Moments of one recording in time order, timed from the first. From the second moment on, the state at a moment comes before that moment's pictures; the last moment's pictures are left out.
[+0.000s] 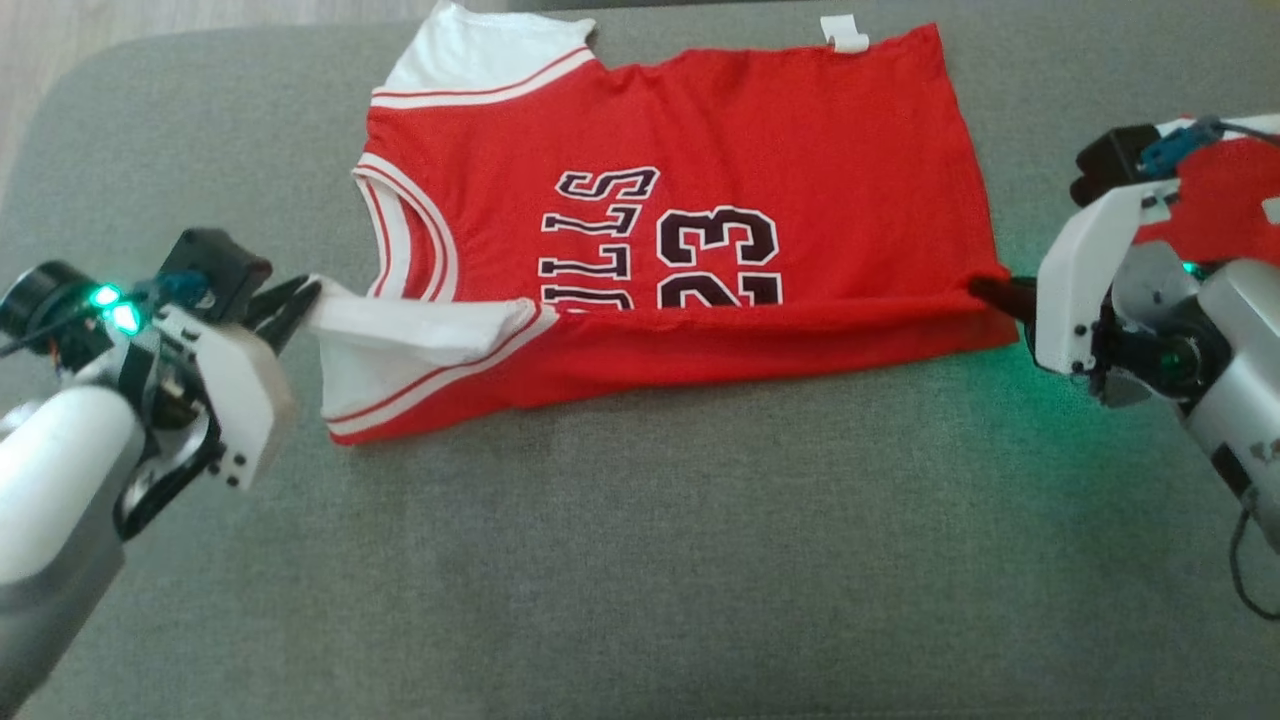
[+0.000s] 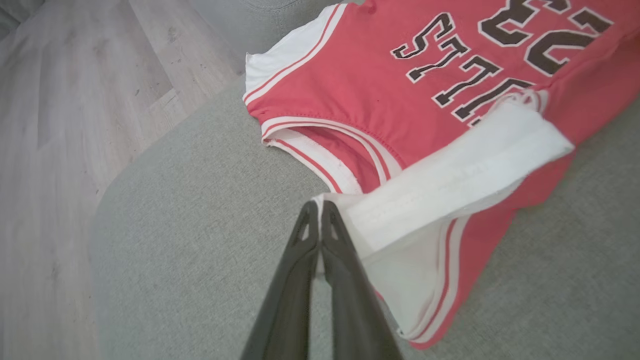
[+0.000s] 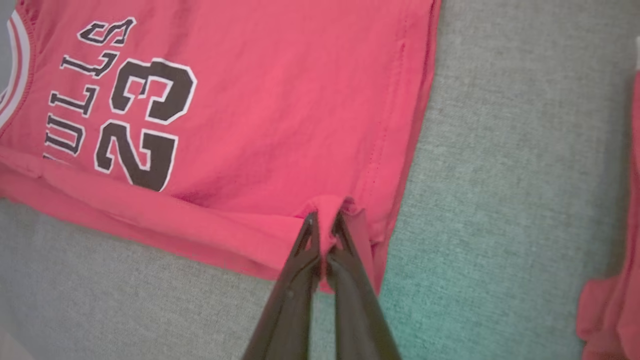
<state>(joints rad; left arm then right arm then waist) -0.69 0.71 -0.81 0.30 -0.58 -0.13 0.38 -0.86 -0.54 0.89 0.70 1.09 0.13 0.61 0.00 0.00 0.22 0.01</state>
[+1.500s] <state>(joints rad) -0.27 0.29 -0.32 0.12 -0.44 0.22 -0.26 -0.56 -0.15 0.24 0.58 0.54 0.13 -0.25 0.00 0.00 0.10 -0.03</state>
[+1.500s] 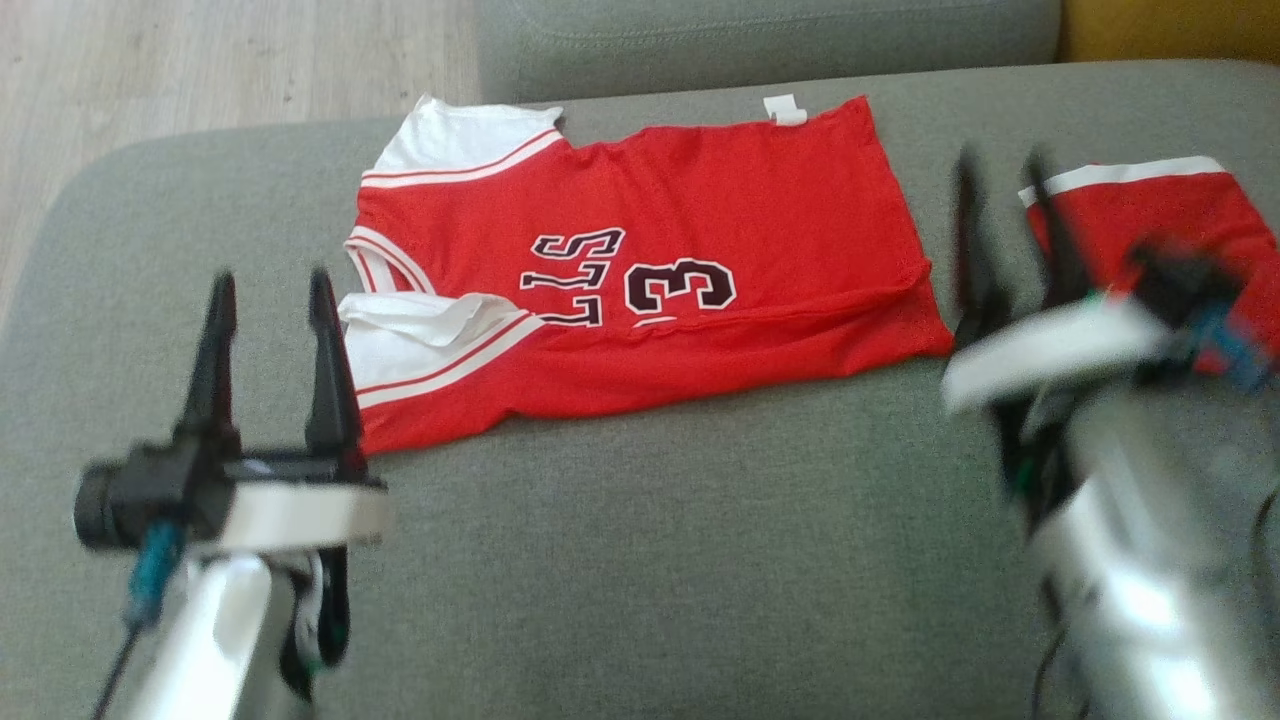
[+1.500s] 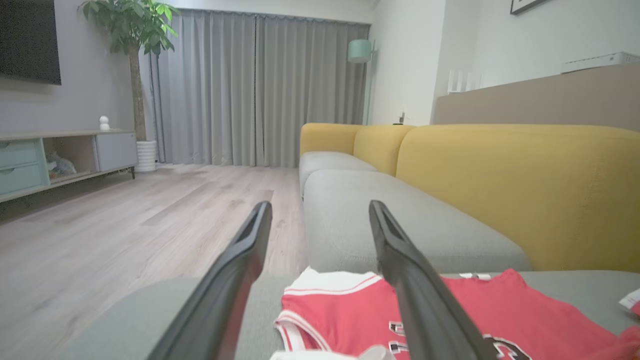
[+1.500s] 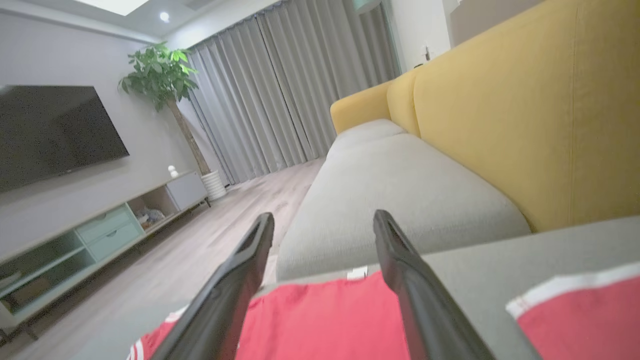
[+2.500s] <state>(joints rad) -0.37 0.16 -0.16 0.65 -0.23 0.10 -0.13 -0.28 -0.06 0.19 0.37 0.38 0.13 -0.26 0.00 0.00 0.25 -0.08</state>
